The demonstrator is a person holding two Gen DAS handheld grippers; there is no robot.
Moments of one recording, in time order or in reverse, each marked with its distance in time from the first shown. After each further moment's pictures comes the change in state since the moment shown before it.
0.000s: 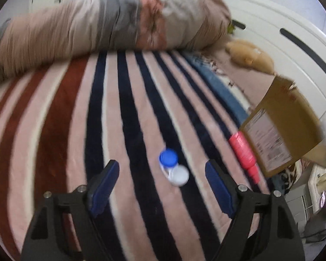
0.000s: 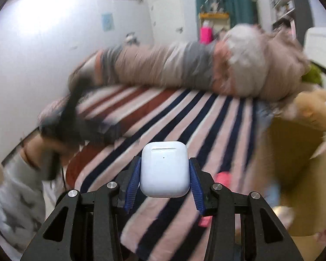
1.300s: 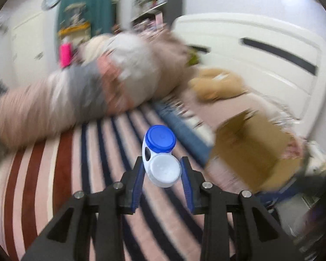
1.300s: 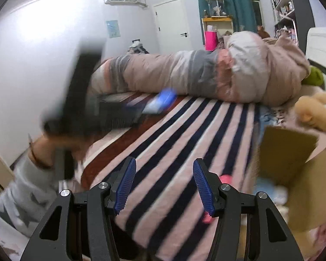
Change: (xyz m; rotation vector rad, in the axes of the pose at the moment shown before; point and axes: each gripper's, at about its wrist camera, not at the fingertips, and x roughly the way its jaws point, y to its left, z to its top) left arm -0.105 -0.116 0.073 0.299 -0.265 -0.038; right arm -0.018 0.013 -0.003 0.018 -0.004 0.077
